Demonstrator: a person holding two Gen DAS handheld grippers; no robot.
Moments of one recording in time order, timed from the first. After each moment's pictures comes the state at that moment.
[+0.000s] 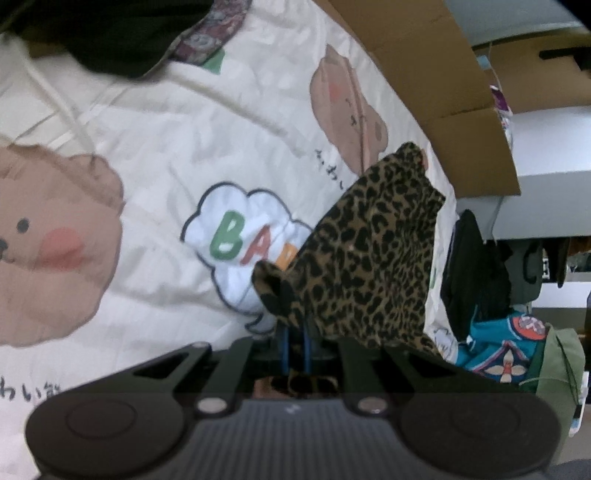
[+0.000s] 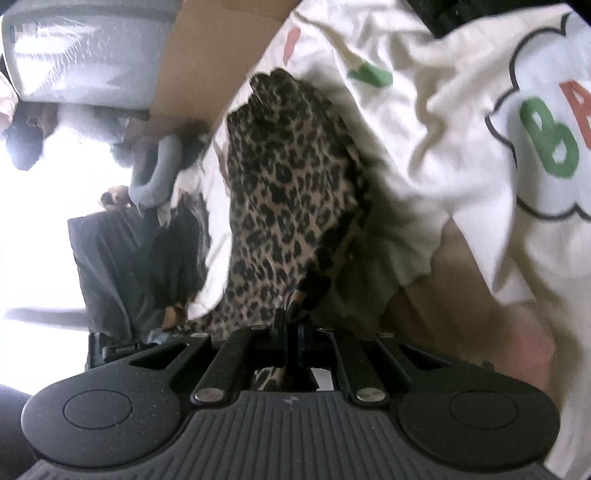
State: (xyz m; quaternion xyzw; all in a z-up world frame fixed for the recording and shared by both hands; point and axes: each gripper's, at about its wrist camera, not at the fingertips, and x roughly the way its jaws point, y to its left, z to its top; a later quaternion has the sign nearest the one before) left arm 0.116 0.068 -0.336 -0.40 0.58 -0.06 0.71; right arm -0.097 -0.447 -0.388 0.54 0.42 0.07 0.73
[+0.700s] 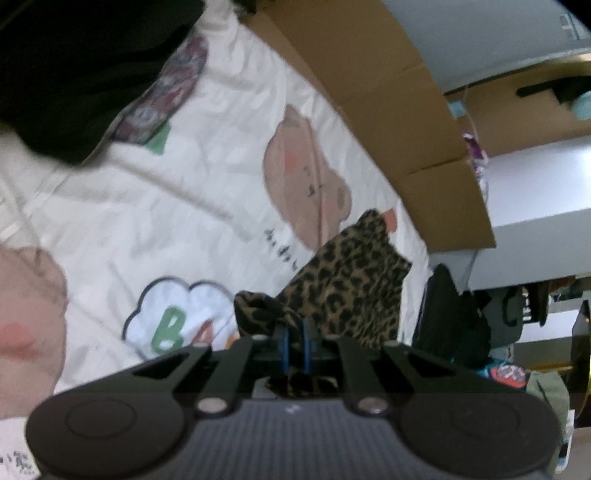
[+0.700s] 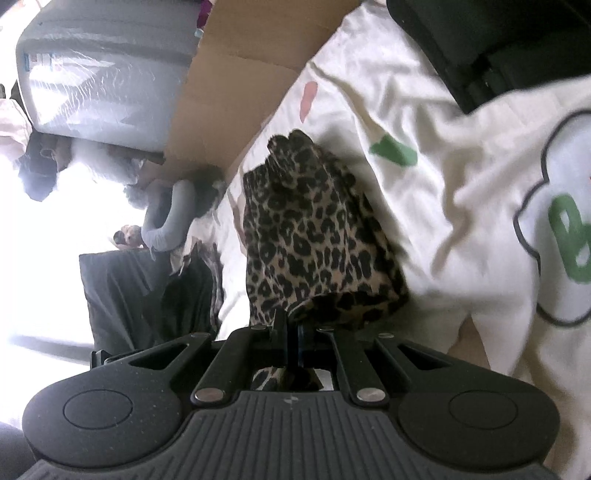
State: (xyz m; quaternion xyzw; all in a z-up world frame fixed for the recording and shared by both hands) left arm 0.176 0.064 -0.312 -0.41 0.51 -0.06 0.75; right arm -0.062 -0.471 -0.380 0.55 0.35 0.05 0.75
